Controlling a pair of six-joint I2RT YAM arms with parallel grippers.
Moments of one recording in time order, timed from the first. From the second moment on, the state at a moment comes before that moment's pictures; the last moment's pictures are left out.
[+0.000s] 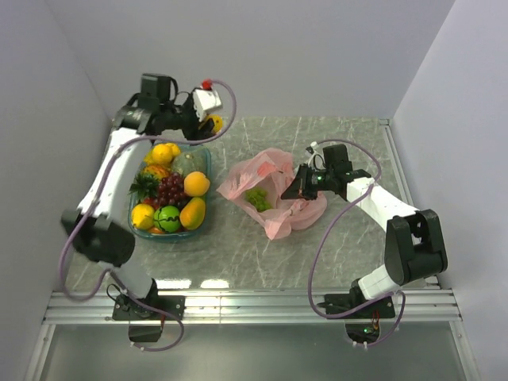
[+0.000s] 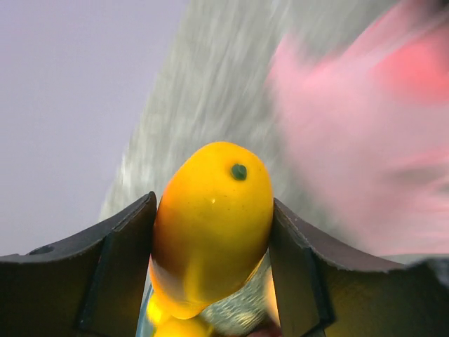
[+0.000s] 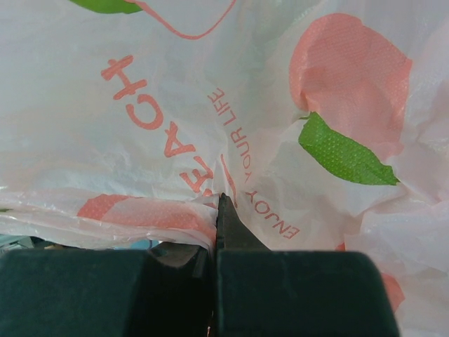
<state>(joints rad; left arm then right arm) -0.23 1.71 1.85 -0.81 0.59 0.82 0.25 1.51 0.97 -0.31 -0.73 0.54</state>
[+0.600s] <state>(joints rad) -0.71 1.43 1.48 -0.44 0.99 0.39 0.25 1.51 0.99 -0.31 -0.73 0.54</state>
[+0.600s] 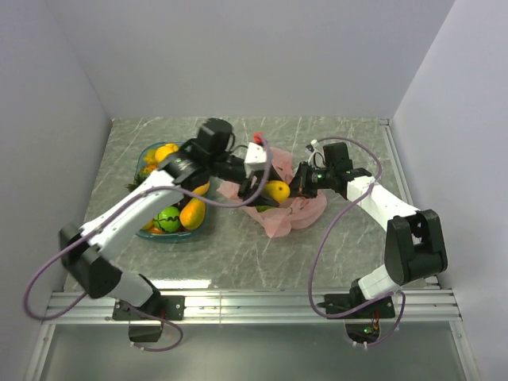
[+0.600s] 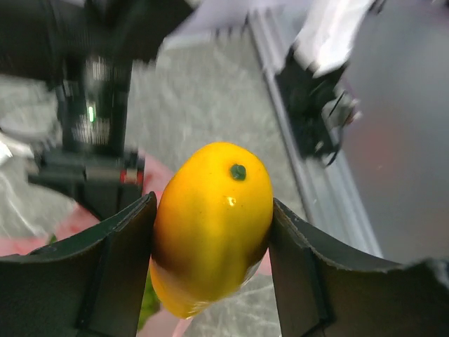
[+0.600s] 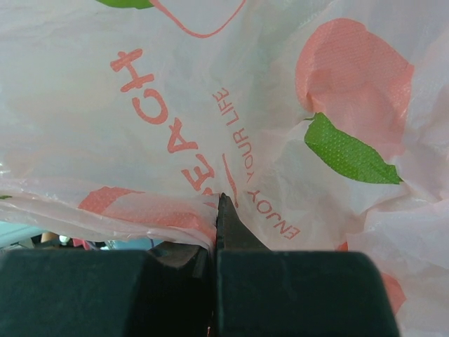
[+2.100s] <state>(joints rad) -0.37 0.94 1.17 -0.55 0.61 0.33 0.24 1.54 1.00 -0.35 -0.72 0.52</state>
